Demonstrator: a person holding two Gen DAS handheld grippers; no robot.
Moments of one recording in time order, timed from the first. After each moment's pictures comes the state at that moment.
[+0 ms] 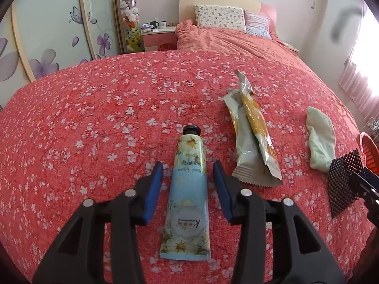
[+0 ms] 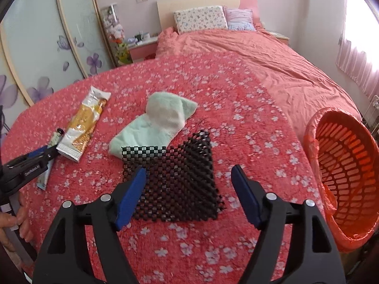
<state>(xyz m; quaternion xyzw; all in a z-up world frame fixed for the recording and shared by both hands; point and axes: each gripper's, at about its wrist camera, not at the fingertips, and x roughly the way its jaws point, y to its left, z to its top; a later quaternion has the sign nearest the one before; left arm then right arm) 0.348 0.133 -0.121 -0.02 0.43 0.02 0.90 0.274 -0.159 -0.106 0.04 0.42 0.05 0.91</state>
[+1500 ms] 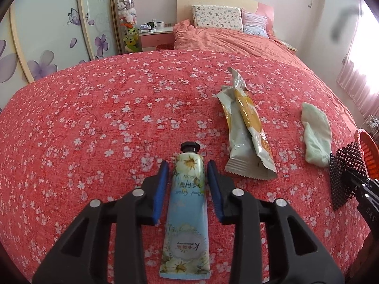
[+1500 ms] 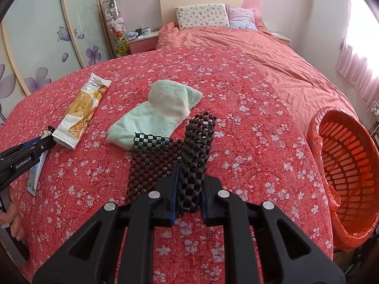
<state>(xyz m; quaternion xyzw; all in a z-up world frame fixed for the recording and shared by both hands) 0.350 0.128 -0.116 -0.02 0.43 0.01 0.90 0.266 -0.149 -0.113 0.02 0.42 0.05 0.91</state>
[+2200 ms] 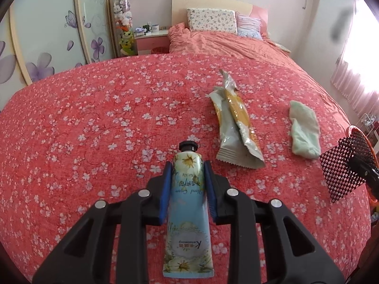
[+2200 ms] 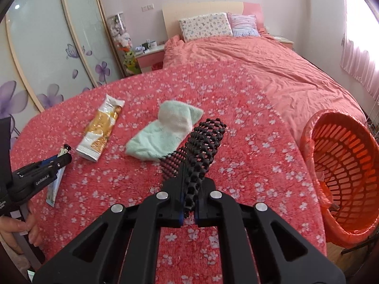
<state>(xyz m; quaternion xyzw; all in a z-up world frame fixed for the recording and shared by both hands) 0.318 0.130 -0.104 -0.02 0.42 -0.01 0.91 0.246 -0.167 -0.083 0.06 0.38 0.07 0.92</state>
